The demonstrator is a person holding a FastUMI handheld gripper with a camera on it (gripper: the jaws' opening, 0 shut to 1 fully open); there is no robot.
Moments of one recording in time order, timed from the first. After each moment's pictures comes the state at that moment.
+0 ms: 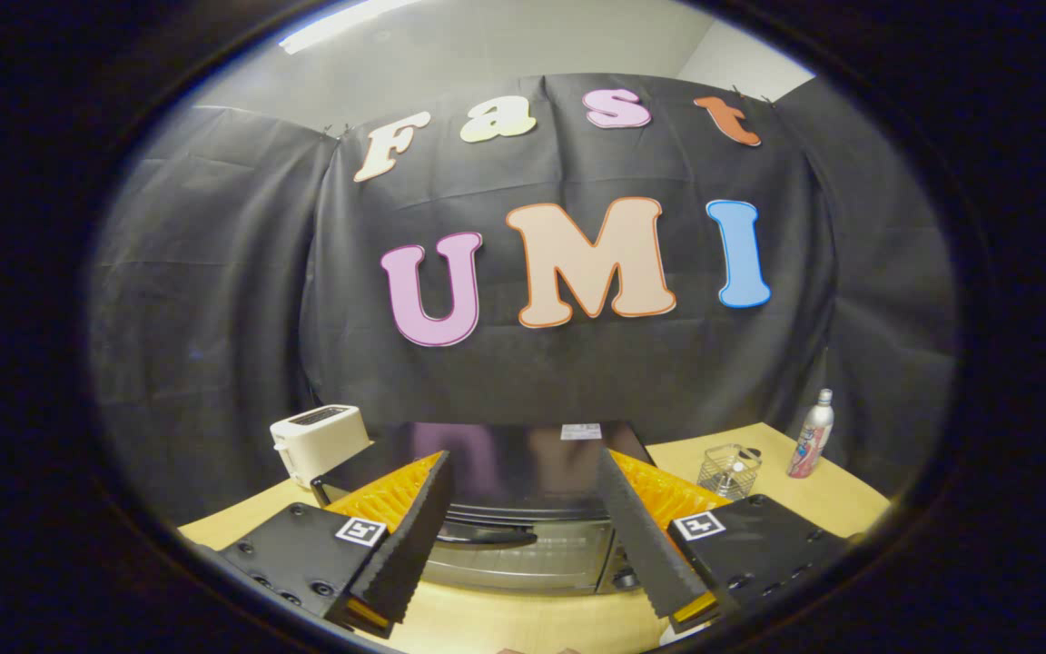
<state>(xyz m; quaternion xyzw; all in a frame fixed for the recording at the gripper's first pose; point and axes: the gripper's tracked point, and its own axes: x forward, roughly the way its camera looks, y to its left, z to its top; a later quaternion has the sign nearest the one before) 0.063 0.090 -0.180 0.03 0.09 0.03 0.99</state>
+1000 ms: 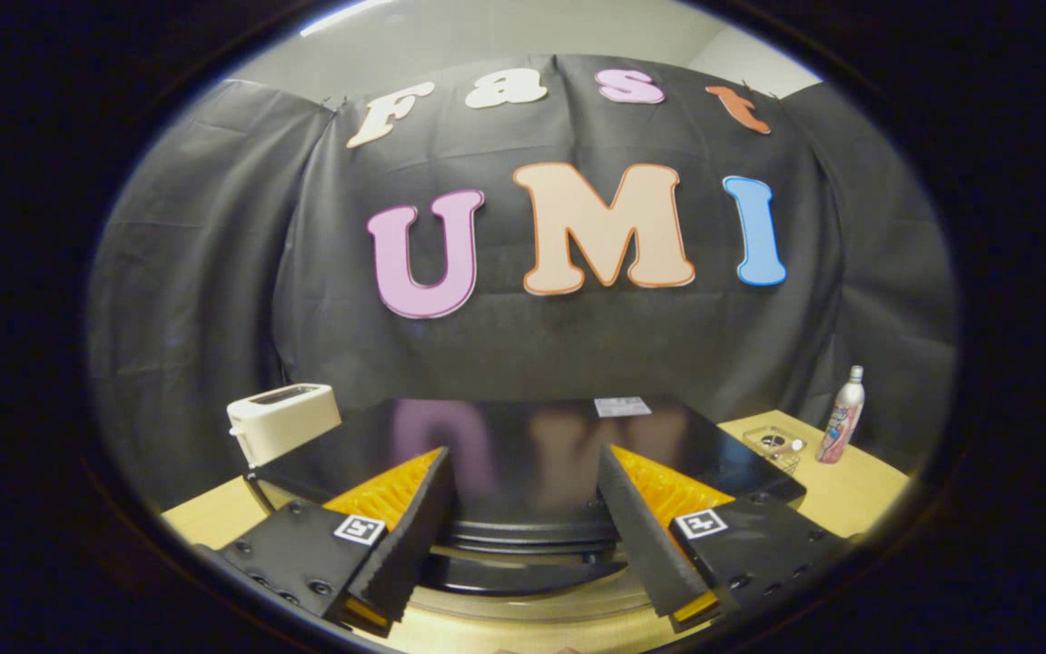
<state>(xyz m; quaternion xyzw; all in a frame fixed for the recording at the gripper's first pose) 0.125 0.120 -0.253 0.01 0.10 0.00 1.00</state>
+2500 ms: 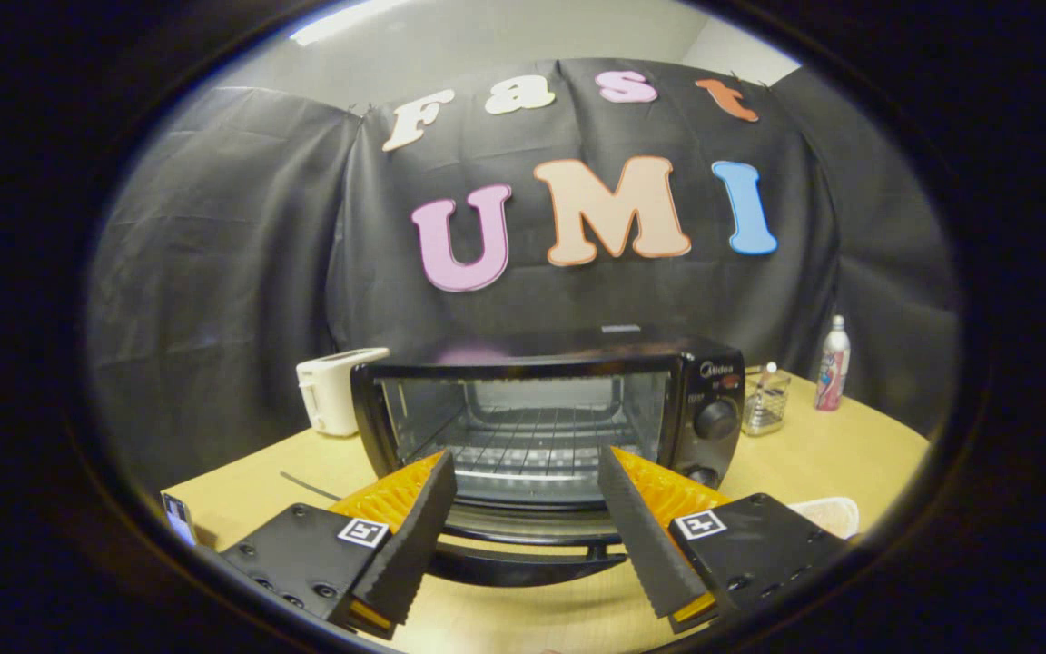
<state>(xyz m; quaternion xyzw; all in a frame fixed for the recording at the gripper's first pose) -0.026 0.126 -0.311 0.04 0.16 0.05 0.99</state>
